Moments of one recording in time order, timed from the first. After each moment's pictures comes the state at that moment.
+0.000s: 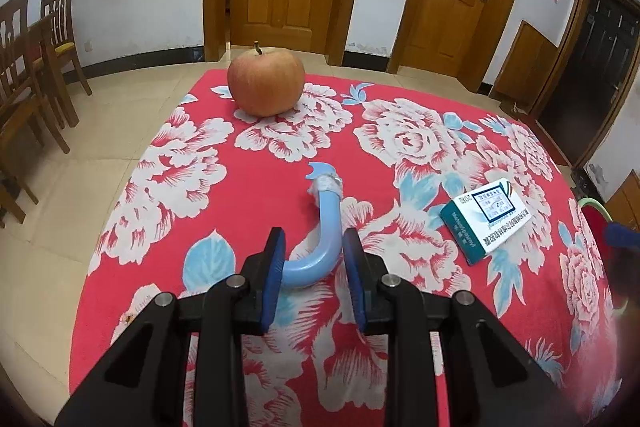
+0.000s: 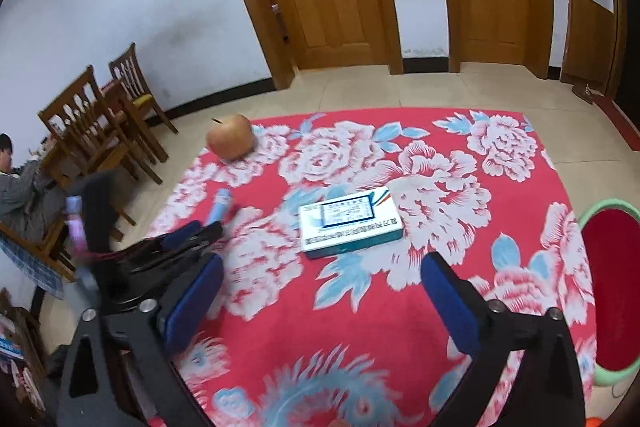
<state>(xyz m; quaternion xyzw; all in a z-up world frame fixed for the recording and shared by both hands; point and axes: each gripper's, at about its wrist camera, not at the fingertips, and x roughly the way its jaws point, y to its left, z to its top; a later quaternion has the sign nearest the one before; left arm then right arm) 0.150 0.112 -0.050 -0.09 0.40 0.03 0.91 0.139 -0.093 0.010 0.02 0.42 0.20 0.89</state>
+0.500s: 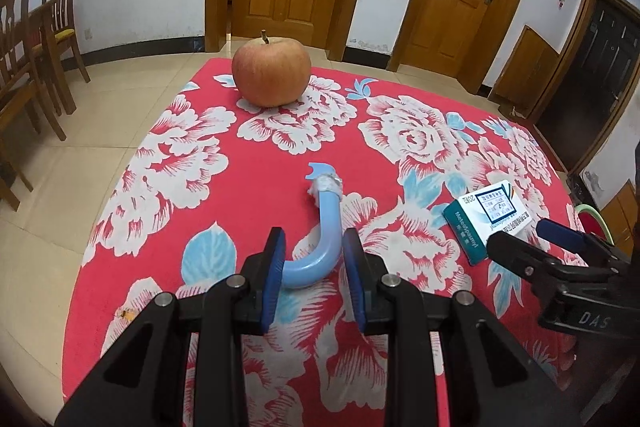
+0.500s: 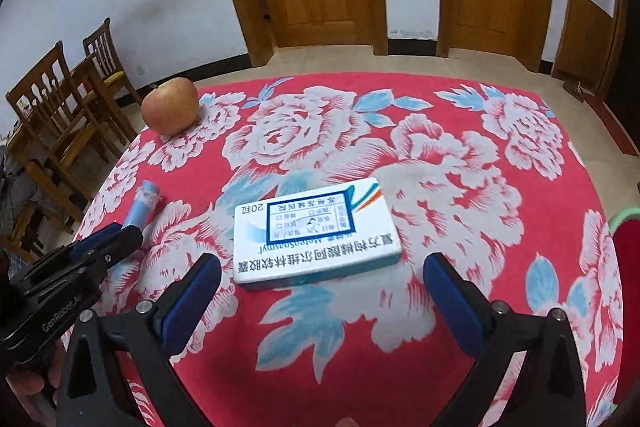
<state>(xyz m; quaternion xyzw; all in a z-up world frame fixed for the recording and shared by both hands) 0.152 0.118 -0.055 -0.11 0.41 0.03 0.91 0.193 -0.078 -0.049 -0.01 0.44 0.17 0.88</state>
